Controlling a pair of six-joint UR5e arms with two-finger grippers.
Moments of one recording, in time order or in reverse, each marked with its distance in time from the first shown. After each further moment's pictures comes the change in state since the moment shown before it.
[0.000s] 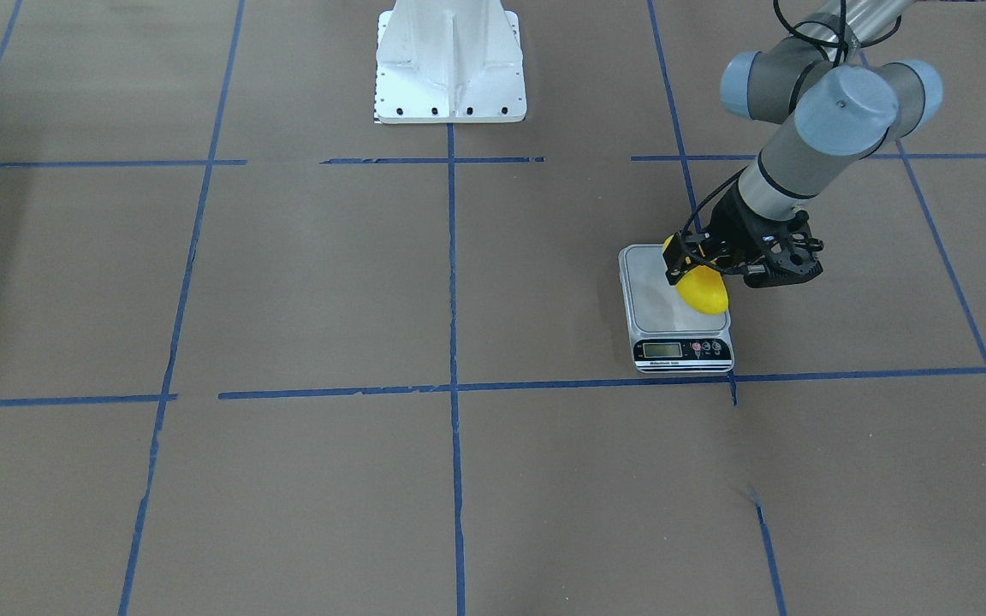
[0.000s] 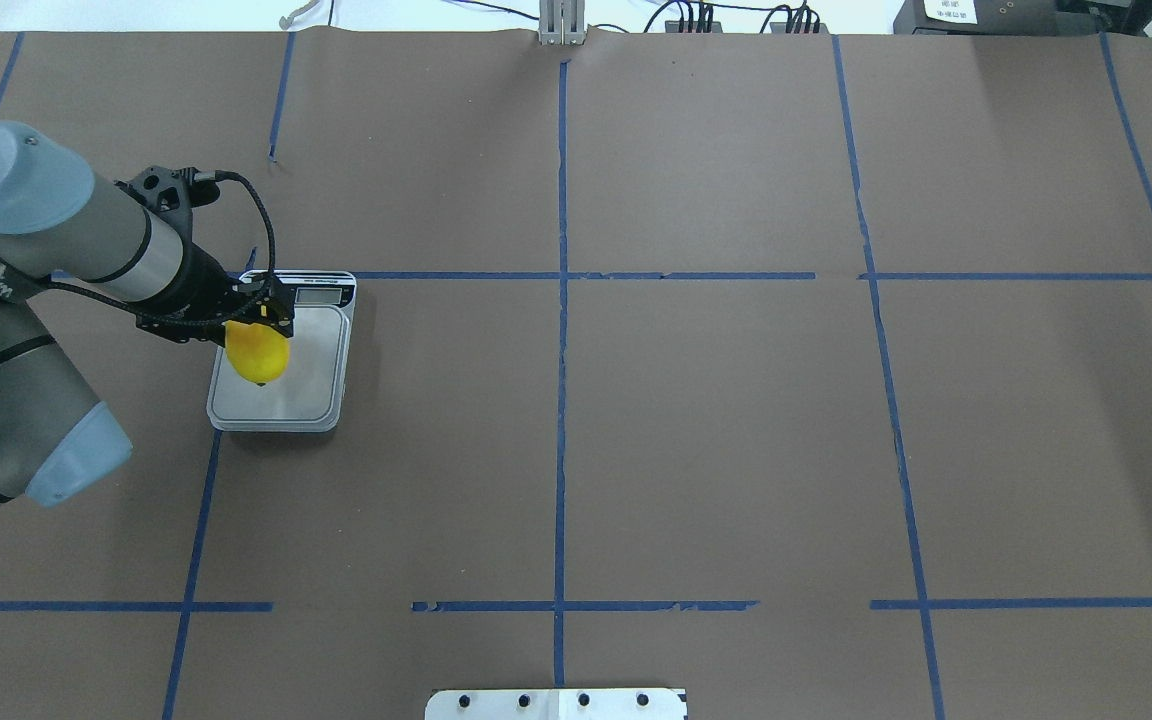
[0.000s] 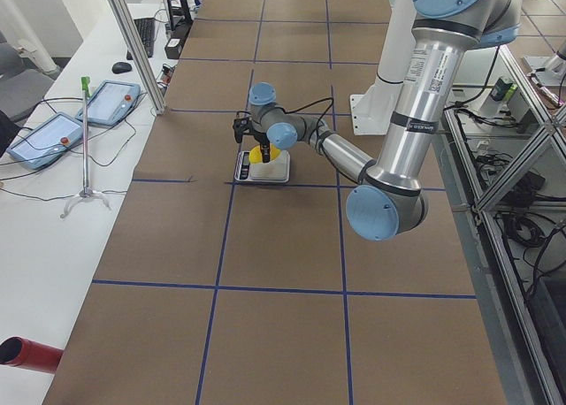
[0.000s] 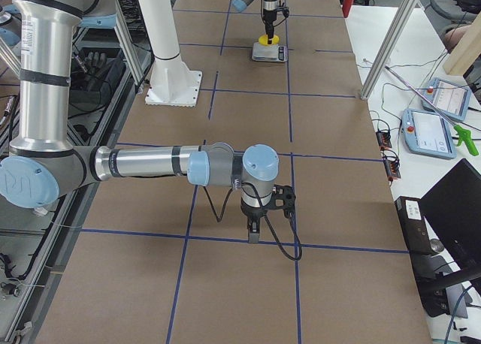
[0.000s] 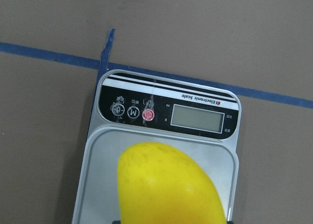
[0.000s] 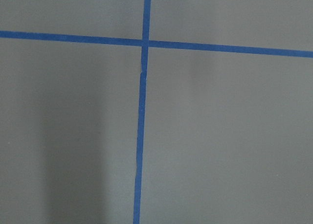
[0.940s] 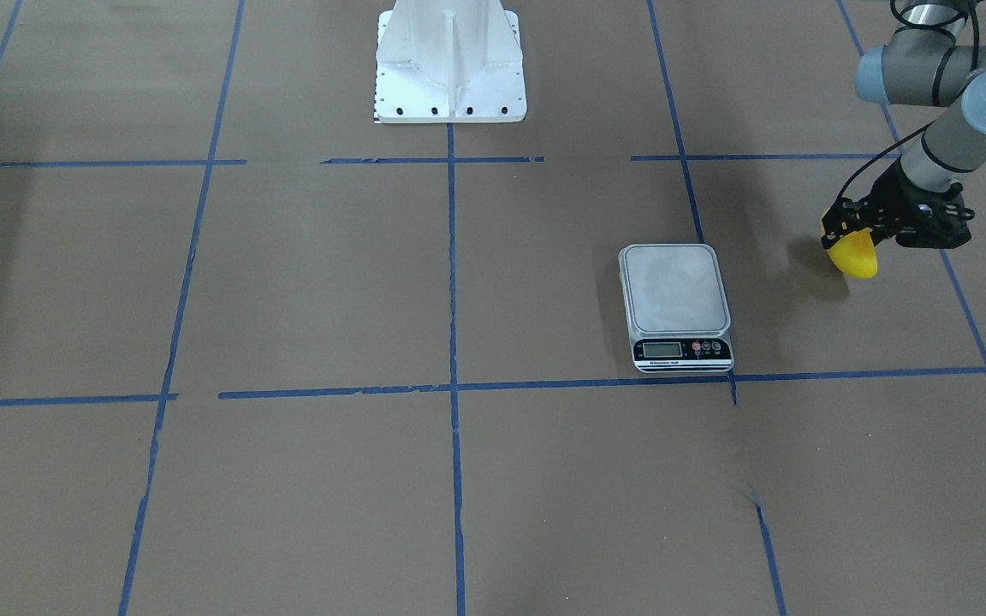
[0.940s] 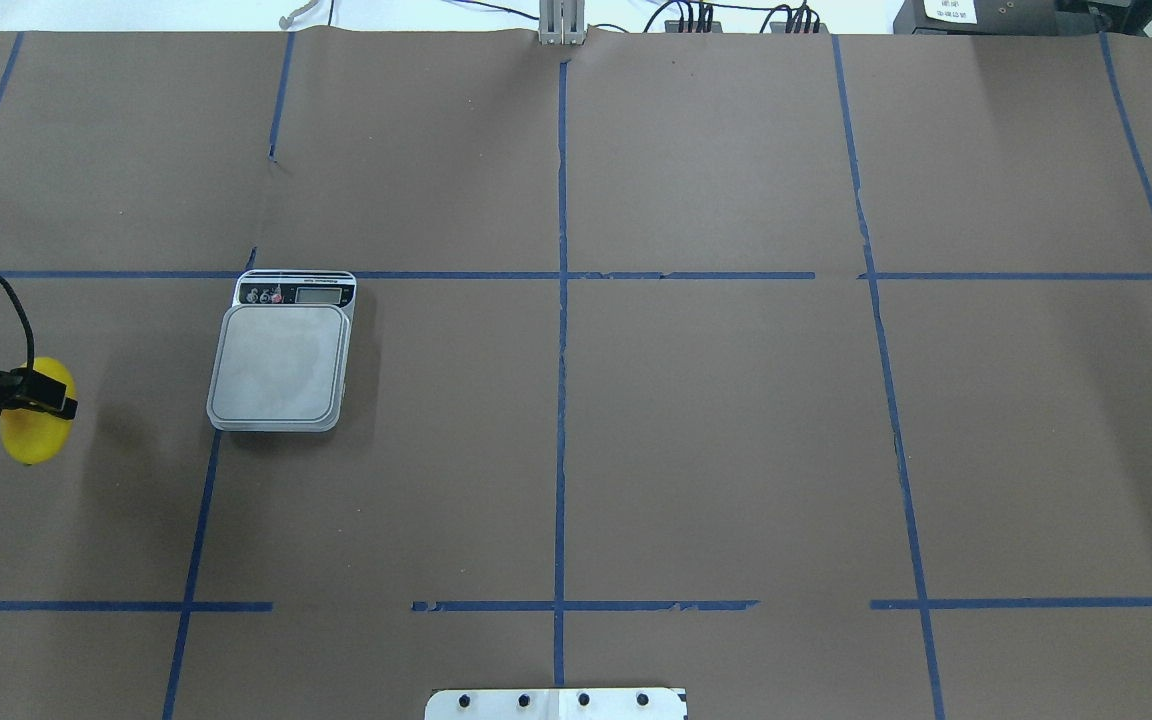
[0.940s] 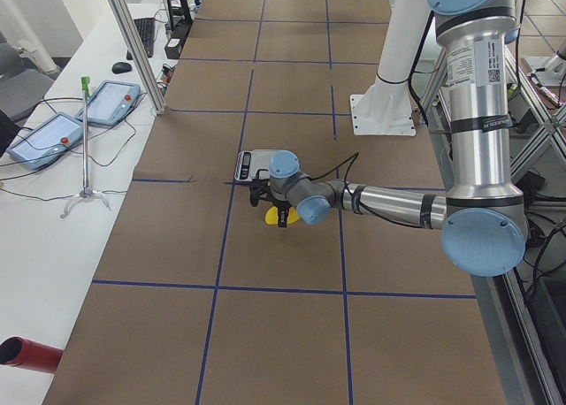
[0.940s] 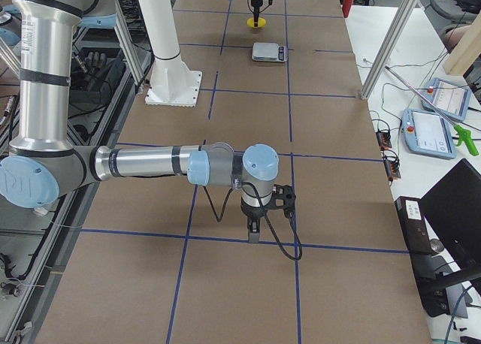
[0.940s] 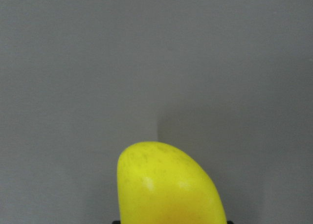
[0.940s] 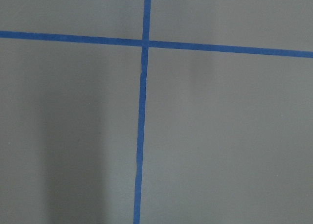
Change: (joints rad) left arm -0.135 0.407 -0.023 -0.335 -0.123 0.261; right arm 0.000 0.001 0.000 0.000 0.000 0.000
